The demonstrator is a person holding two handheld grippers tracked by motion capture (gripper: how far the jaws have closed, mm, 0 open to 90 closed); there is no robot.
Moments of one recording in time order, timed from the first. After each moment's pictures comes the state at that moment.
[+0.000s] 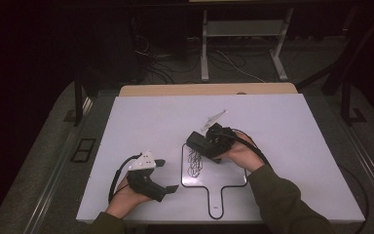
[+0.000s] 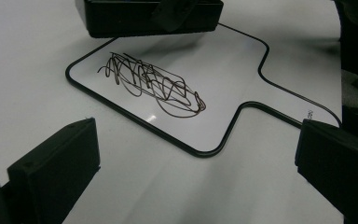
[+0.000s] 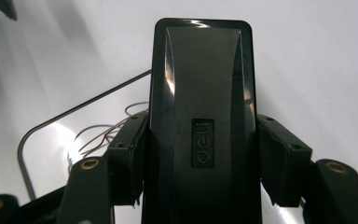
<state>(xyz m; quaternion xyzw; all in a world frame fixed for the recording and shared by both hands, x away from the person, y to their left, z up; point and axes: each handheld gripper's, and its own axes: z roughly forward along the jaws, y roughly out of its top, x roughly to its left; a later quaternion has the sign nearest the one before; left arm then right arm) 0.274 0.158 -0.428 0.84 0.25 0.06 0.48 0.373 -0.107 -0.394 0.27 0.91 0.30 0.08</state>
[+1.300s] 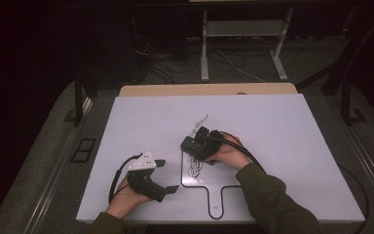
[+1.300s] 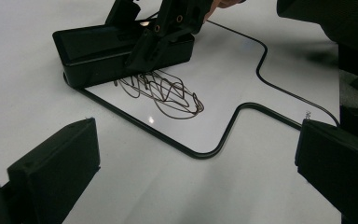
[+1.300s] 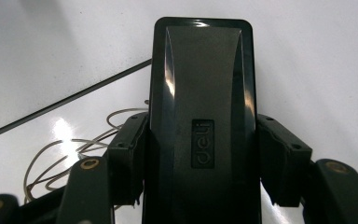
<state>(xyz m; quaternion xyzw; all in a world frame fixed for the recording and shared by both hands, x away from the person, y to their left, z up) 0.273 0.157 -0.427 0.84 0.25 0.05 0.48 0.386 -0.075 -0.422 0.25 0.93 0.24 0.09</state>
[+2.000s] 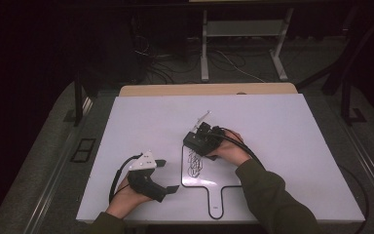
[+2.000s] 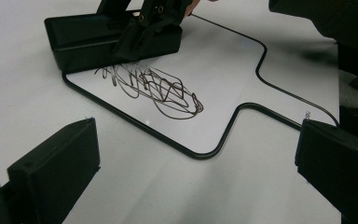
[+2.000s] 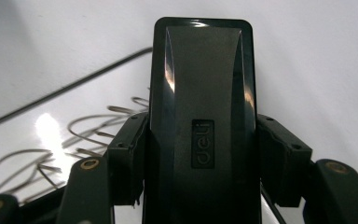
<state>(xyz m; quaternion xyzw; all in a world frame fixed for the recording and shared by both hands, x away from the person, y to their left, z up) 0.273 0.157 -0.427 0.84 0.25 0.05 0.48 0.399 -0.078 -0.421 0.27 0.93 0.23 0.11</state>
